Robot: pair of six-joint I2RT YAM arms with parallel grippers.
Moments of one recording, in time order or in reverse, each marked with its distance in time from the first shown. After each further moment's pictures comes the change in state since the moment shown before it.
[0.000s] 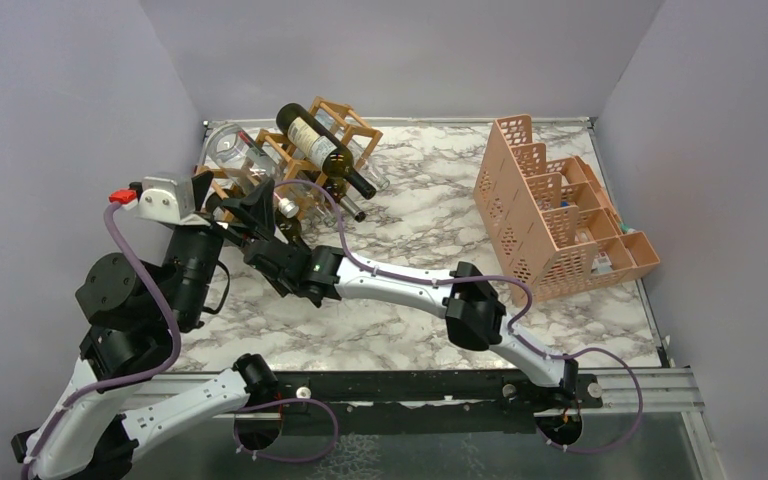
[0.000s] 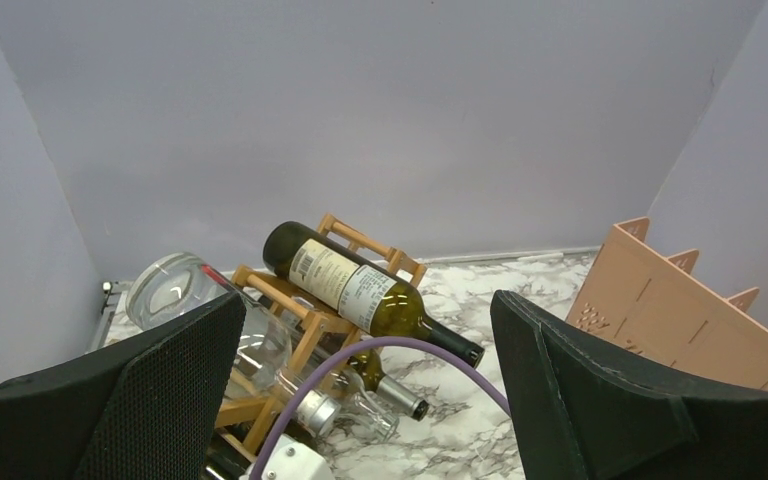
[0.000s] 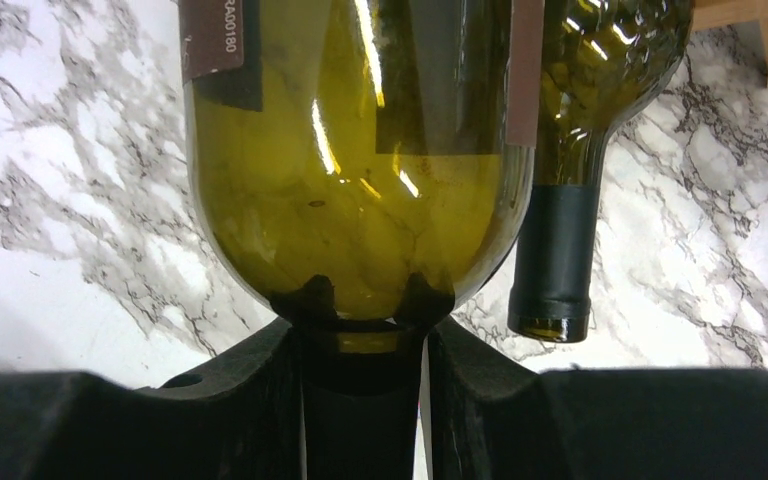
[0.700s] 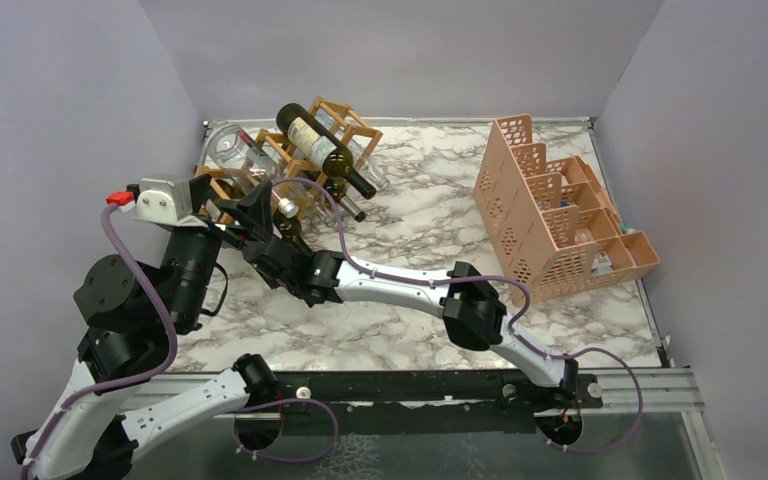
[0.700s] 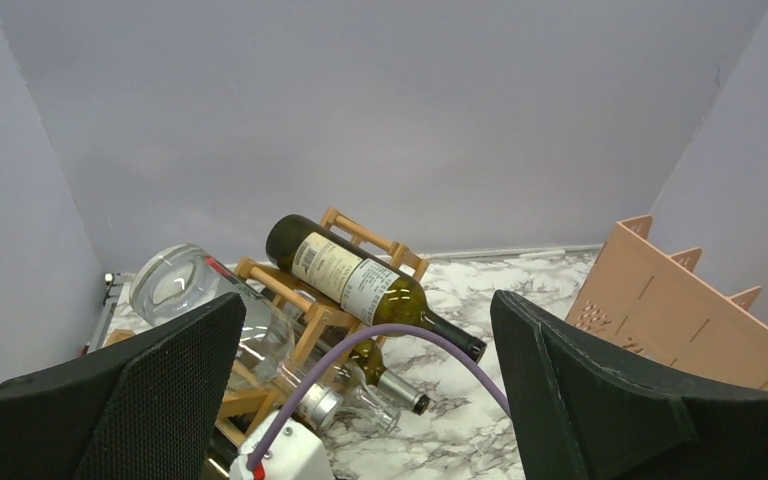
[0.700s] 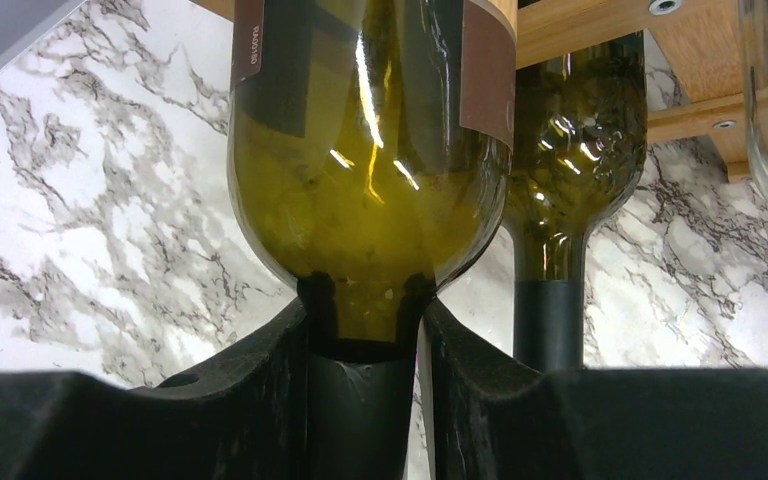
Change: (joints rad) left arm 0.000 -0.011 0.000 -0.023 -0.010 -0.017; right arm 0.000 -0.001 -0.056 0.237 0.054 -0.064
